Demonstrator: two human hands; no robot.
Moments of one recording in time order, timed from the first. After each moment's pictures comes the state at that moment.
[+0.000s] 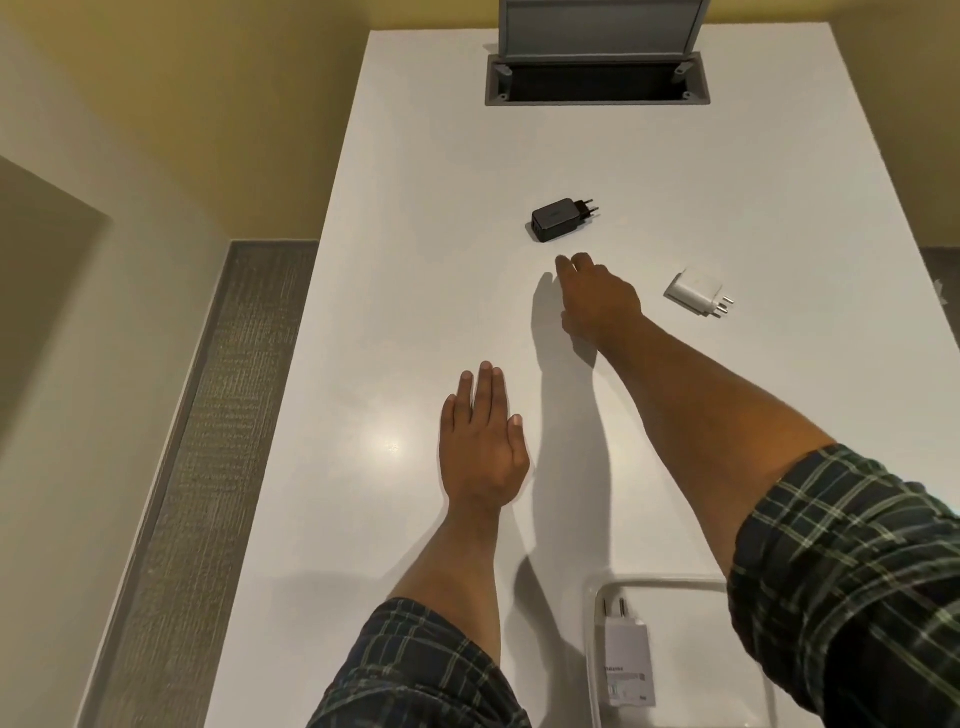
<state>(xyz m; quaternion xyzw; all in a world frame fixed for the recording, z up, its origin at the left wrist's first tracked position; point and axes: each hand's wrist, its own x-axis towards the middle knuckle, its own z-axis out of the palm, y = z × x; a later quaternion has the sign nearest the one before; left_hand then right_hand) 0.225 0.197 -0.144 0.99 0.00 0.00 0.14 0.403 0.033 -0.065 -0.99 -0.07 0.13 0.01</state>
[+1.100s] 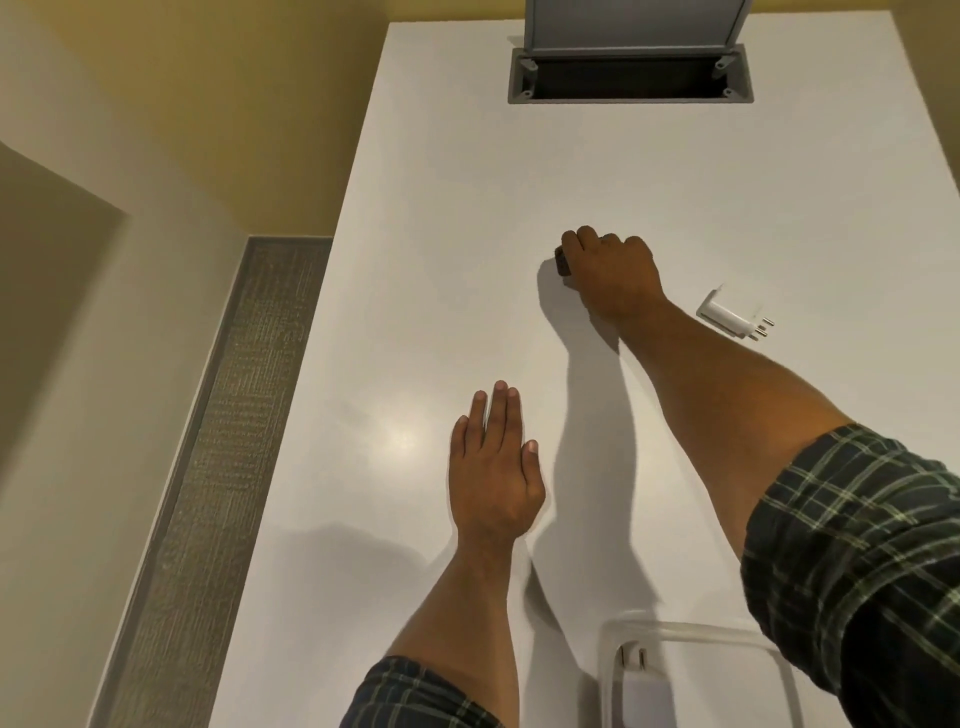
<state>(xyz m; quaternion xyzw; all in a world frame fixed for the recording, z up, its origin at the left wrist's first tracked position) 0.224 0.194 -0.145 0.99 0.00 0.00 0.15 0.454 0.030 -0.070 -0.98 -0.17 -0.06 -0.11</state>
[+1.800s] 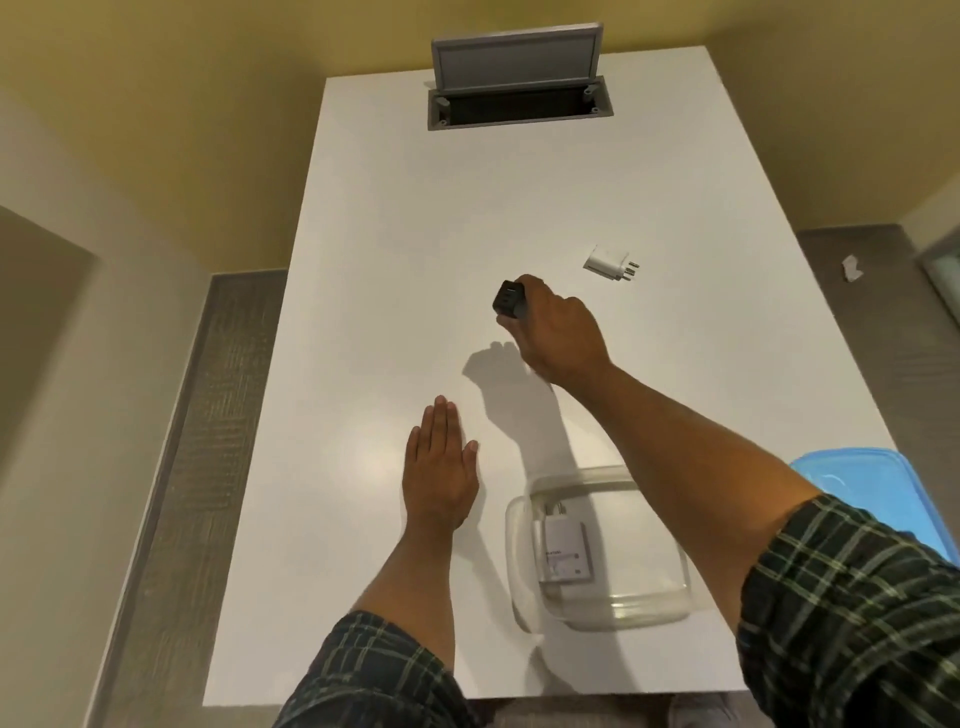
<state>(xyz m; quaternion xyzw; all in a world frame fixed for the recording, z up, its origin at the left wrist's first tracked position) 0.114 0.202 -0.126 0.99 -0.02 -0.09 0.12 0.245 0.003 -0.020 -0.97 -0.11 -0.13 0.18</state>
